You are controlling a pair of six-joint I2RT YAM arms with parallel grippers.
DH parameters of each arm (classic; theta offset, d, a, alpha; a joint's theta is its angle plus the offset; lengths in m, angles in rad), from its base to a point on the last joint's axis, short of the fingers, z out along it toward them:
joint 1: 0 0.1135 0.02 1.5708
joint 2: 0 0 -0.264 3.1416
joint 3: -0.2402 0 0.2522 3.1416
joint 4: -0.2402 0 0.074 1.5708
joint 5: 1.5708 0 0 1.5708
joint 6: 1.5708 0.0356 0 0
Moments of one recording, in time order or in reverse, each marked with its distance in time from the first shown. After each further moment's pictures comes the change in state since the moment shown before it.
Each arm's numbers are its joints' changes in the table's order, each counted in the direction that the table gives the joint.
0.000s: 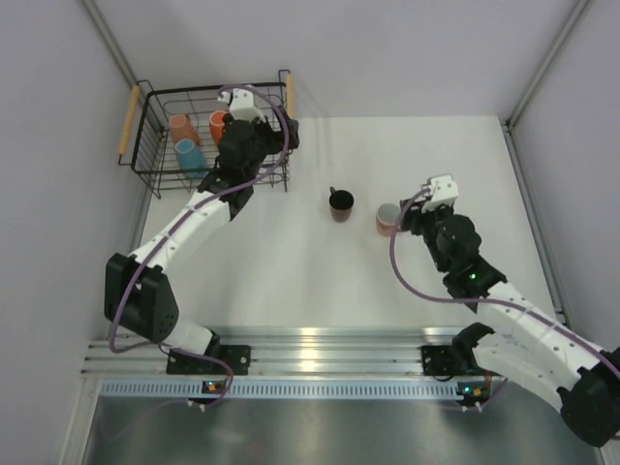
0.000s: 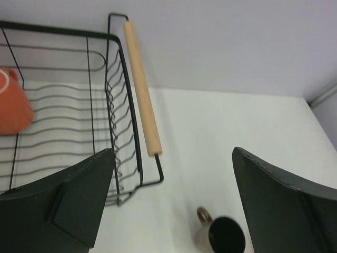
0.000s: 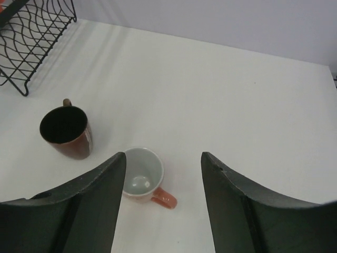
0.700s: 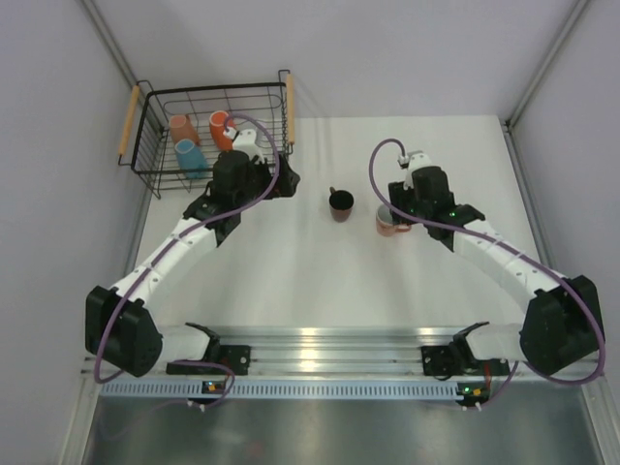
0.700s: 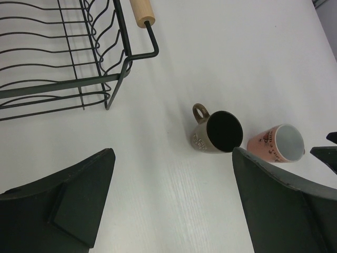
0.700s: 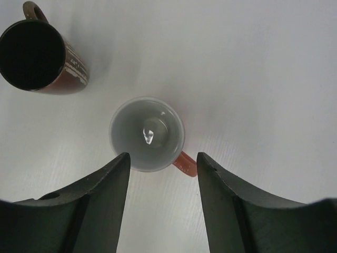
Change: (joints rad) left arm -0.002 0.221 0.237 -0.309 0.220 -0.050; right arm -0.171 -0.484 -0.427 -0.539 -0.252 0.158
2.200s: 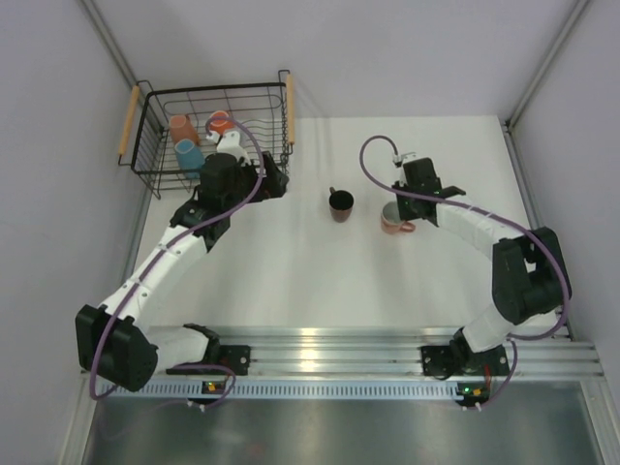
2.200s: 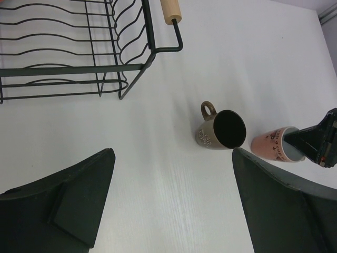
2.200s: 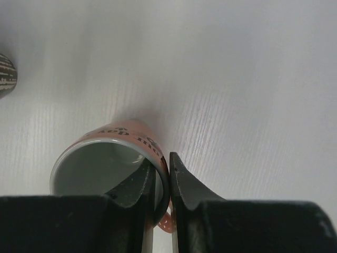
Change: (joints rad) left arm 0.037 0.089 0.011 -0.094 -0.020 -0.056; right arm -0.079 -0.309 -0.124 -0.034 -0.020 -0.031
